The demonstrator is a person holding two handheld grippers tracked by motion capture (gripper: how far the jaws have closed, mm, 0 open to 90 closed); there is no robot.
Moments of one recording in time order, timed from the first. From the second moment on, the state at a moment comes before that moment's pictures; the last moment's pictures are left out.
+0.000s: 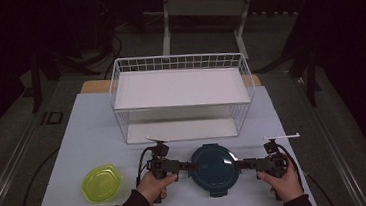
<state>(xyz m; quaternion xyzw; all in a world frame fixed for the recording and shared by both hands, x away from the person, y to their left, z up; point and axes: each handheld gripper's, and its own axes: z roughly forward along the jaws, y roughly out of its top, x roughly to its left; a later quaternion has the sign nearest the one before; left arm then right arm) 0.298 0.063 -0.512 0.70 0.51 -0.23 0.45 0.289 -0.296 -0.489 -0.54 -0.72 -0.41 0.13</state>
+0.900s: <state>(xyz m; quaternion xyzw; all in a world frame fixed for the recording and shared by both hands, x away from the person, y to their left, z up) 0.302 0.067 -0.531 0.66 0.54 -0.31 0.44 0.300 -0.300 -0.510 -0.59 -0.66 -0.39 0.25</state>
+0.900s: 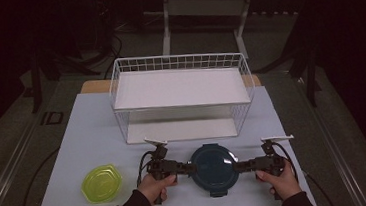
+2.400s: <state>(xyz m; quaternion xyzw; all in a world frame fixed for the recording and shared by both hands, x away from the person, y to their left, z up) 0.289 0.069 -0.492 0.66 0.51 -0.30 0.45 0.292 -0.301 -0.479 -0.56 -0.67 -0.42 0.24</state>
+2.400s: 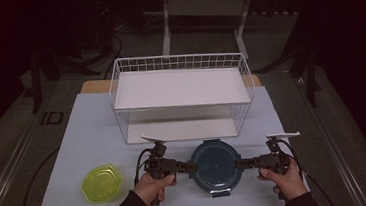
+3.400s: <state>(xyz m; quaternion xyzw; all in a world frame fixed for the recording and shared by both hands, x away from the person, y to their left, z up) 0.297 0.102 -0.388 0.68 0.48 -0.23 0.50 0.309 -0.271 -0.380 -0.50 -0.70 -0.47 0.20</state>
